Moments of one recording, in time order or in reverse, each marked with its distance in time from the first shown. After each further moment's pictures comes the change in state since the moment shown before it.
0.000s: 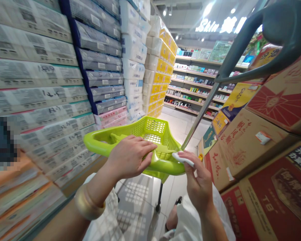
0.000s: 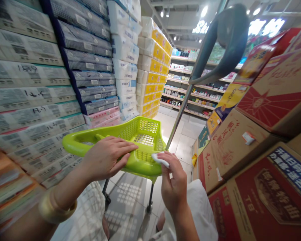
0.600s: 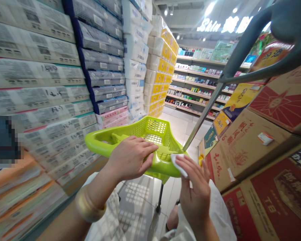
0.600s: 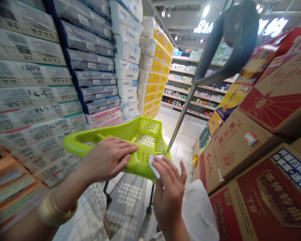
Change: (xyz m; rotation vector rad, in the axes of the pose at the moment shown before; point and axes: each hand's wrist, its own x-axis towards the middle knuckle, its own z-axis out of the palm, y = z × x) left_hand -0.004 0.003 -0.004 -0.011 -0.015 -0.005; right_hand -0.016 -0.025 0.011 -0.315 0.079 -0.166
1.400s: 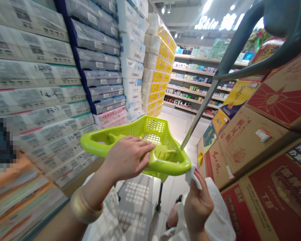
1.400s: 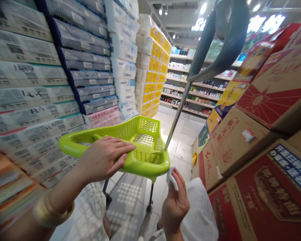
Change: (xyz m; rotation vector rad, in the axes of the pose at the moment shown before) left_hand 0.000 -0.002 0.001 0.019 -0.010 -0.012; right_hand -0.068 0.024 0.024 0.313 0.386 0.570
